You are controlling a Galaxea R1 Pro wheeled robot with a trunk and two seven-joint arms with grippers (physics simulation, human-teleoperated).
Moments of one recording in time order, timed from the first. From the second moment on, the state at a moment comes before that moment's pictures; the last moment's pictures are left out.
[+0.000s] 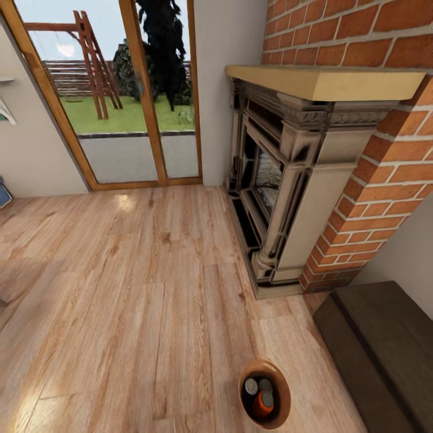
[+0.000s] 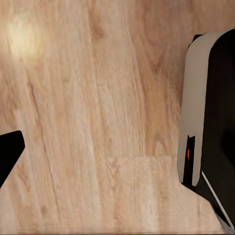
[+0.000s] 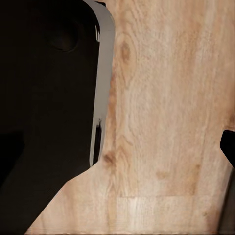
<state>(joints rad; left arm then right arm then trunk) 0.08 0.19 -0.04 0.01 0.14 -0.66 0.00 -0.03 -0.15 0.25 0.04 -0.18 -0.44 0.11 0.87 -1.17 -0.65</state>
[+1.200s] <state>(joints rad) 0.18 0.20 -0.04 0.01 0.14 -0.65 0.00 0.06 -0.20 0.25 0.04 -0.18 -0.45 0.11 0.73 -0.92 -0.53</state>
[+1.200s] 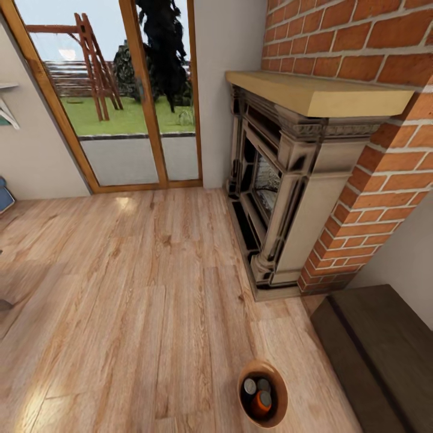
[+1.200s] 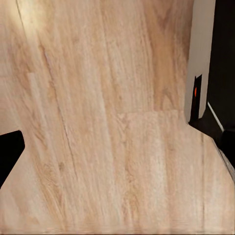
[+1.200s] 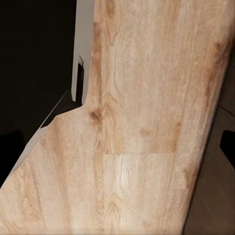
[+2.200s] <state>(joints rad) 0.20 0.19 -0.05 0.01 0.14 -0.61 -0.01 0.06 -0.19 0.25 0.04 -0.18 -0.44 0.11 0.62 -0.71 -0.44</state>
